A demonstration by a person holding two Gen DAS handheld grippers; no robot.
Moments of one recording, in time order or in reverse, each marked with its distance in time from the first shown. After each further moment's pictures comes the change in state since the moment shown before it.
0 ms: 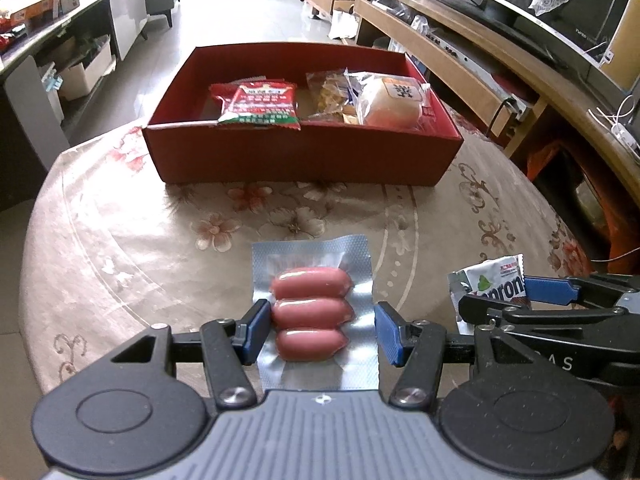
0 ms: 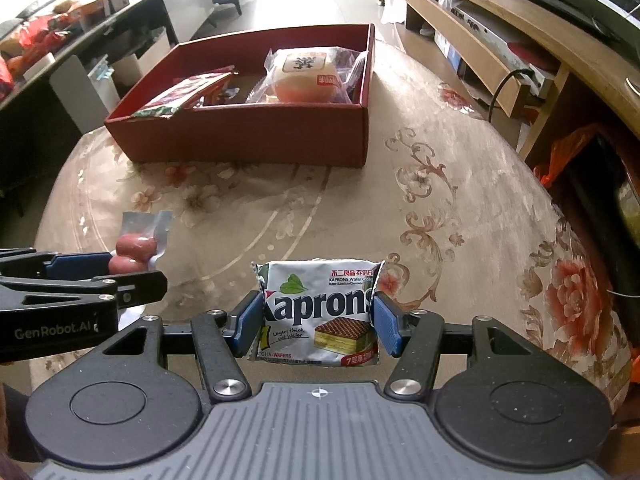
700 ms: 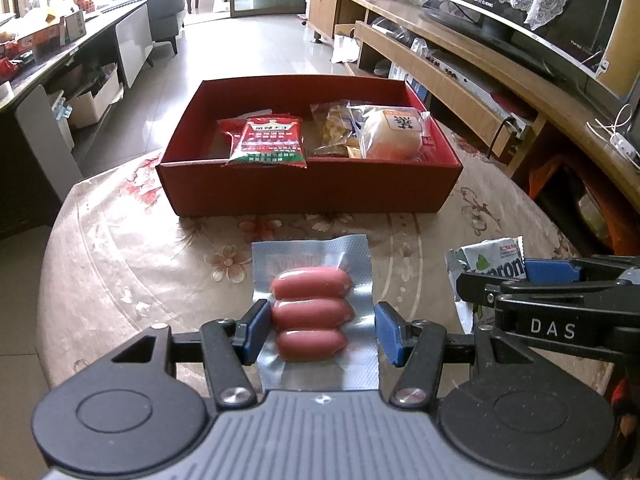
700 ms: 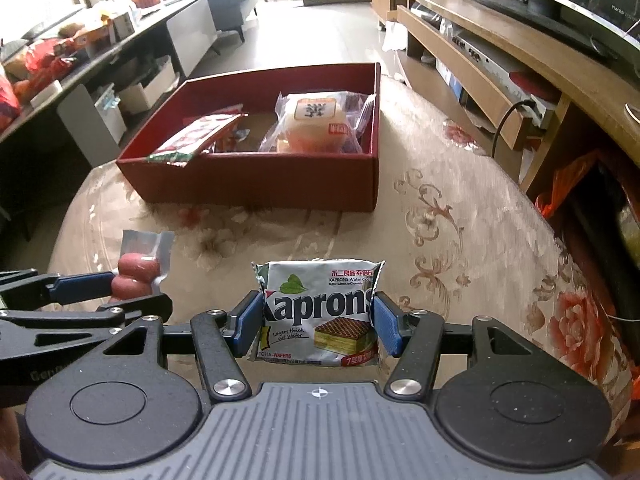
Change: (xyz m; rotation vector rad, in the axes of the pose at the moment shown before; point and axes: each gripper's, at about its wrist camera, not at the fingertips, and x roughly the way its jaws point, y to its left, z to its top) left arm -0.013 -0.001 0.006 0.023 -0.071 0.029; right arm -0.010 0.006 0.019 0.015 -0.082 0.011
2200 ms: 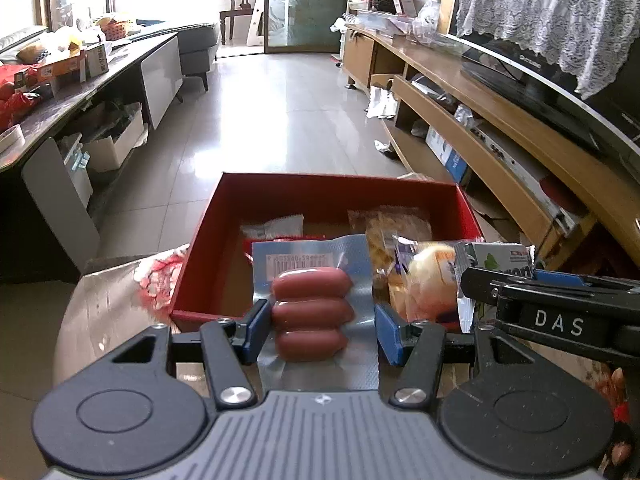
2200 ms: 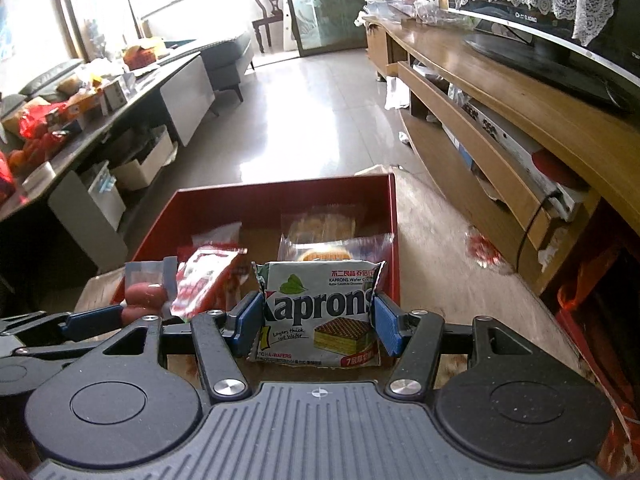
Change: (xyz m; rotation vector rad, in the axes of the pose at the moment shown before) left arm 0.034 0.014 0.106 -0.064 -0.118 0.081; right arm 0.025 0.000 0.097 0.053 -0.149 0.031
